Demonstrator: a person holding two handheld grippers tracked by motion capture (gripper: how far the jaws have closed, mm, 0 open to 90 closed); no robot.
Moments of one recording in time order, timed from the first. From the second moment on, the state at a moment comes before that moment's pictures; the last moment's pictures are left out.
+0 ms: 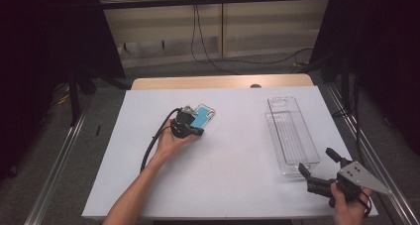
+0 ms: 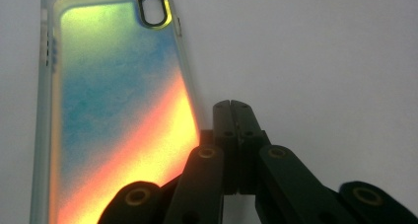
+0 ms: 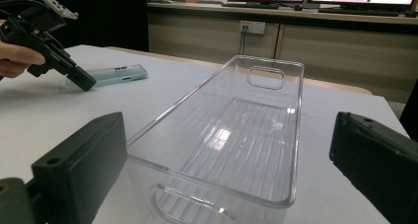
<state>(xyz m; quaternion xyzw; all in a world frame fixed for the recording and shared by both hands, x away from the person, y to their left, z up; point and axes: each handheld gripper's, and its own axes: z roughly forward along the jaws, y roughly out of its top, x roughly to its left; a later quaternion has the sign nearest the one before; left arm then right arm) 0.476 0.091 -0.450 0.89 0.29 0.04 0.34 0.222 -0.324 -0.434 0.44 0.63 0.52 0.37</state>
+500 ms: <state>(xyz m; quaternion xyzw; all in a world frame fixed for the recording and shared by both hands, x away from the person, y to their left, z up) 0.478 0.098 -0.450 0.89 0.30 0.04 0.35 0.221 -0.323 -0.433 0.44 0.63 0.52 0.37</state>
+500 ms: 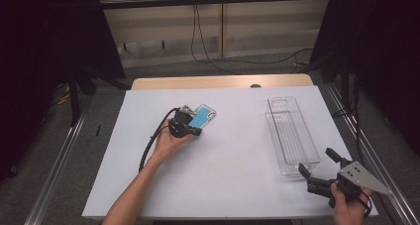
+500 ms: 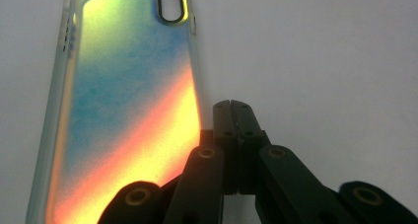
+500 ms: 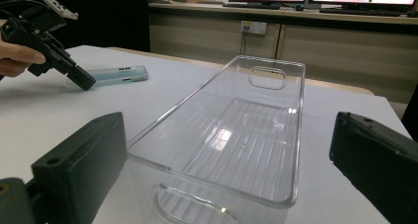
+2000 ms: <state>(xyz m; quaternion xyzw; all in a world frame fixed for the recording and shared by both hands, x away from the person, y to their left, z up) 0.470 0.131 -0.405 0.83 0.33 0.14 0.44 0.220 -0.324 -0.432 0.44 0.63 0.52 0.37</state>
